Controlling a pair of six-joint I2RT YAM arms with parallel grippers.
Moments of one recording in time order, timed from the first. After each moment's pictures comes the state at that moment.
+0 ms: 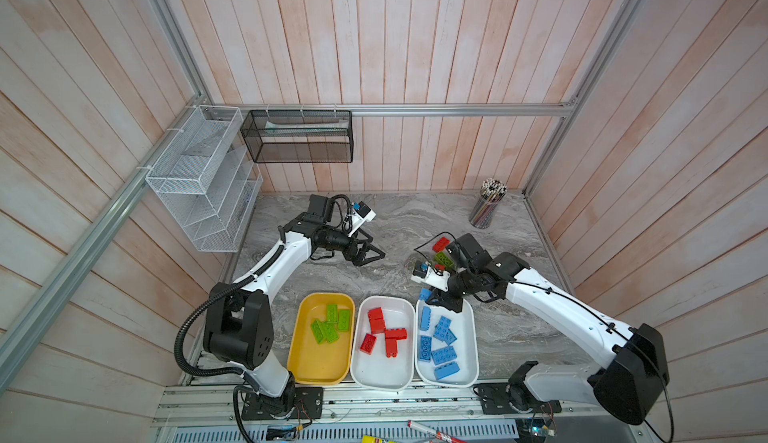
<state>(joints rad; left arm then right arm) -0.27 1.63 1.31 -0.59 0.97 0.39 0.69 1.28 1.00 -0.95 -0.35 -0.53</state>
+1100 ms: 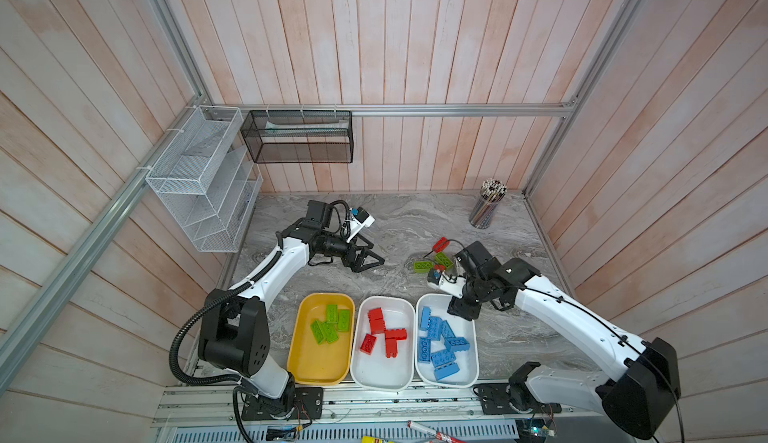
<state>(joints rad) -0.27 1.60 1.26 -0.59 1.02 0.38 0.55 1.21 1.02 -0.88 -0.13 -0.52</state>
